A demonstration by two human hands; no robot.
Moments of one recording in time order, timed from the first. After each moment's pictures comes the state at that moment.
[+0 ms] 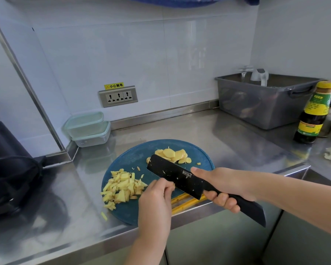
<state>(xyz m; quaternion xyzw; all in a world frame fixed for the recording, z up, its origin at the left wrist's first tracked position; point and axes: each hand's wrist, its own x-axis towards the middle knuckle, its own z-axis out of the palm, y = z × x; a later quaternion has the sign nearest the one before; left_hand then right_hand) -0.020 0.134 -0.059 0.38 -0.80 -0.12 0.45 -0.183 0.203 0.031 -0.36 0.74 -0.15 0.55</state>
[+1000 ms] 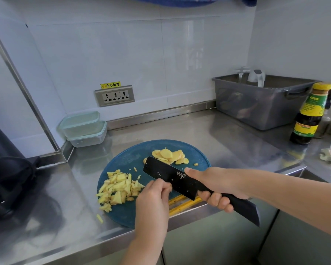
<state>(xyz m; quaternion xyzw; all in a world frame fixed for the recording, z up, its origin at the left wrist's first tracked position) -0.021 0.130 -0.060 0.38 -0.81 -0.12 0.43 -0.179 0.192 0.032 -0.34 0.75 -0.11 0.56</state>
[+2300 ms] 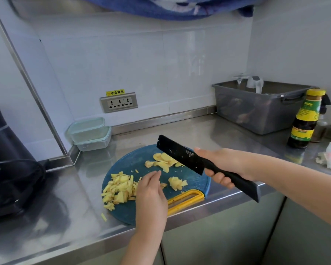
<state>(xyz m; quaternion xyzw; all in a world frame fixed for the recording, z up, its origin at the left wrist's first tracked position) -0.025 0.131 -0.054 0.43 -0.78 -0.09 0.44 -0.206 0.204 0.061 -0.38 0.74 -0.25 0.50</state>
